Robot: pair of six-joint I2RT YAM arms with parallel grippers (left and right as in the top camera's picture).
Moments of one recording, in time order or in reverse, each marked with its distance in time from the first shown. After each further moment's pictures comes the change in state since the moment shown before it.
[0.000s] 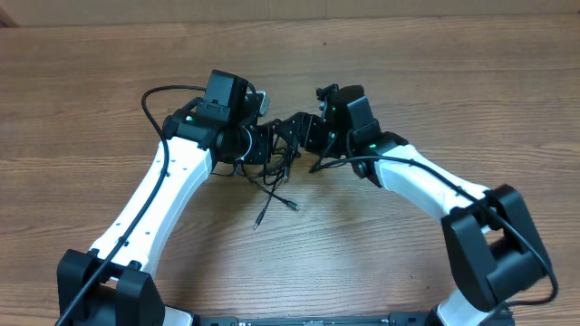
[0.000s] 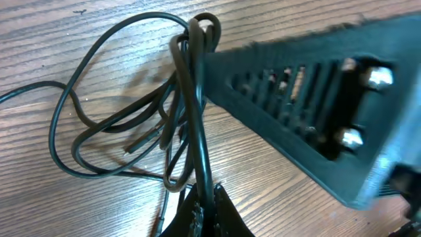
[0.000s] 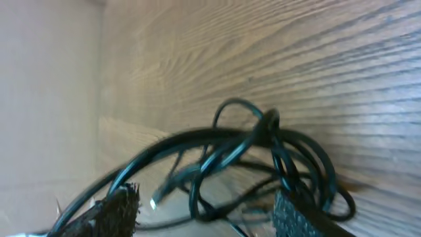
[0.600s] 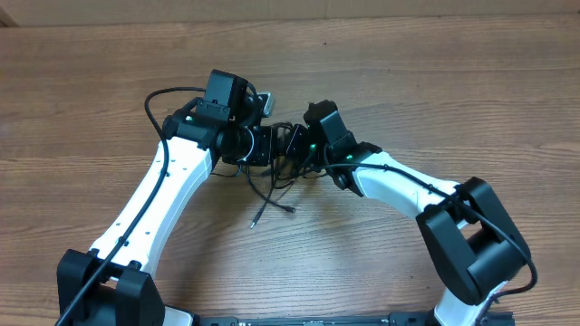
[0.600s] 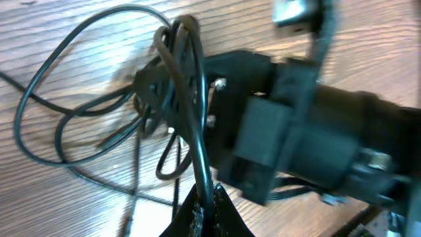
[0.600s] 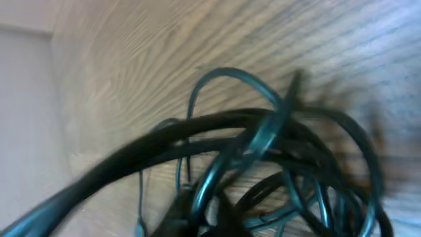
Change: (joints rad) left arm 0.001 0.000 0.000 0.002 0.113 0.012; right arm 0.100 0.068 0.000 -0.042 0.221 0.211
